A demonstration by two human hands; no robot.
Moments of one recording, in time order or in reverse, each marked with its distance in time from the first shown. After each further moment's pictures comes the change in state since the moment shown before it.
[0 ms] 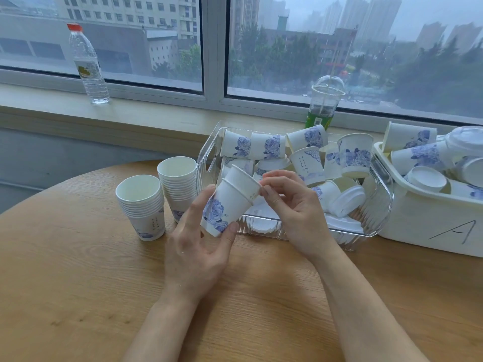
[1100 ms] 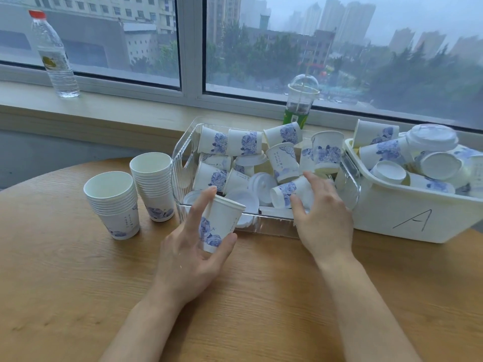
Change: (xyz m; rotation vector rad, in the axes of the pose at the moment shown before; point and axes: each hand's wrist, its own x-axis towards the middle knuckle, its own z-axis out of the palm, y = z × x) left_hand -0.012 0.009 0.010 -0.070 -0.284 0.006; right_hand -0.029 -0.016 -0.059 -1.055 0.294 0.248
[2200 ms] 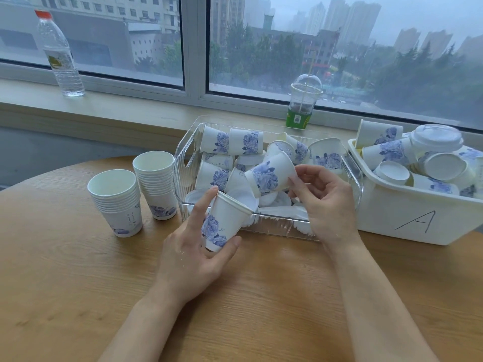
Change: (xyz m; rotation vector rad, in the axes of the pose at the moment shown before) left_hand -0.001 0.001 -0.001 0.031 -0.001 -0.037; right_hand 0.013 -0.008 -0.009 0.995 -0.074 0.016
